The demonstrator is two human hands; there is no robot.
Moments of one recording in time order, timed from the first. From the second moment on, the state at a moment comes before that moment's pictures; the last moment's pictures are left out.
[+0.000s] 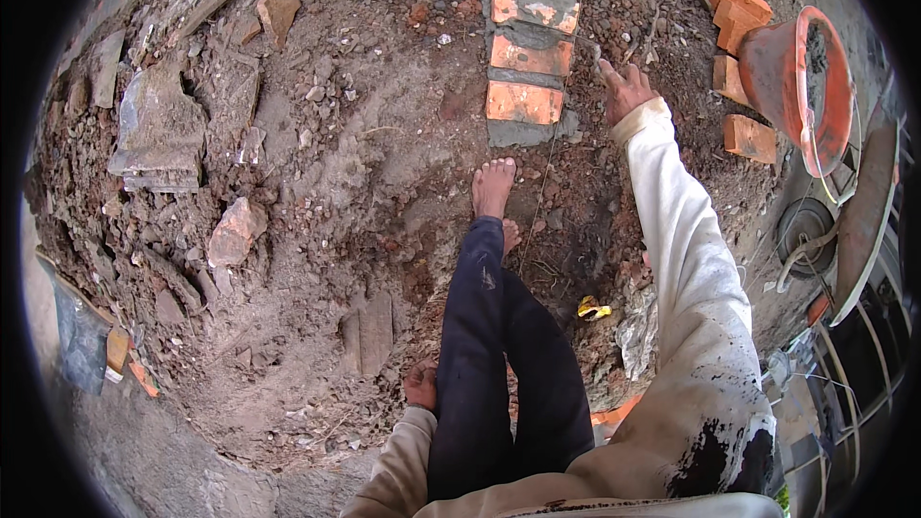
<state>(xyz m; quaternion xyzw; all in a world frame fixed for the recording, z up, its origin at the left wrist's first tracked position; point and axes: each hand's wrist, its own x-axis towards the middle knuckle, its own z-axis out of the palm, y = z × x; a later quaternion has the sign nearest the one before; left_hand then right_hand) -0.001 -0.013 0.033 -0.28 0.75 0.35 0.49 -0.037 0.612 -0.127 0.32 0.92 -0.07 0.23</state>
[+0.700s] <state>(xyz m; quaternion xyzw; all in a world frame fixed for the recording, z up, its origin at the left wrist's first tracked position) -0.012 -0.006 0.031 -0.26 0.76 0.30 0.52 0.016 0.614 -0.127 0.36 0.90 -0.06 0.24</state>
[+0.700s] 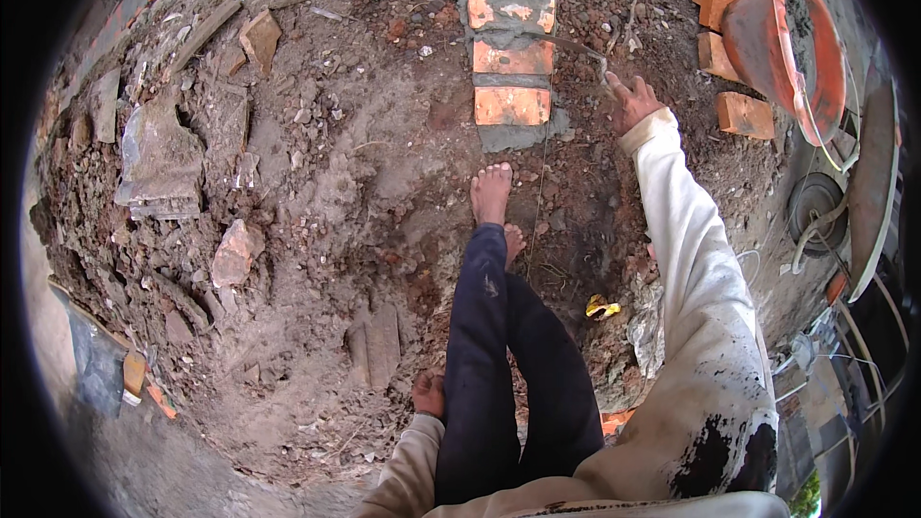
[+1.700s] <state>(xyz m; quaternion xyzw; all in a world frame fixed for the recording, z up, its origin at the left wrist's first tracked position) -0.014 -0.013 0.027 -0.26 0.74 0.33 0.53 -0.013 0.574 -0.140 0.36 0.92 -0.08 0.15</state>
